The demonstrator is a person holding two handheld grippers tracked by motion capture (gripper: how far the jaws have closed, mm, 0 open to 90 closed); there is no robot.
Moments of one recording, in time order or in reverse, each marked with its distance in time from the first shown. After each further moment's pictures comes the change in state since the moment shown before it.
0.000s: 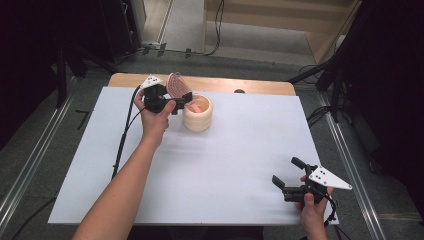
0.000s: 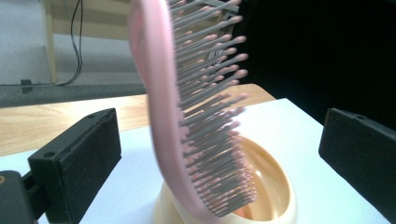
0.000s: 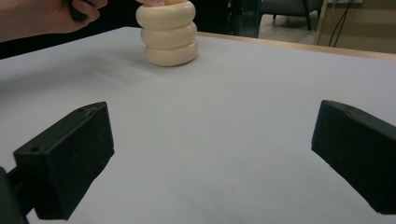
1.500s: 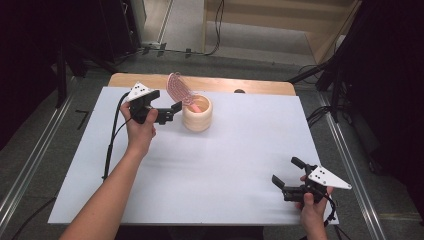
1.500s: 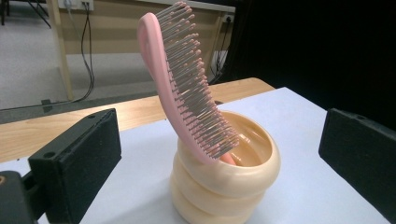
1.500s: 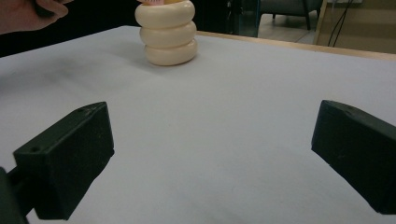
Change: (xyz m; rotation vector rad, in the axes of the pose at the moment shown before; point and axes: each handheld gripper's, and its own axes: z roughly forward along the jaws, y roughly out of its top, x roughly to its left) left arm -0.006 -0.009 -0.053 -0.021 0.017 0.108; right arm 0.000 0.000 0.001 0.002 -0.005 -0.009
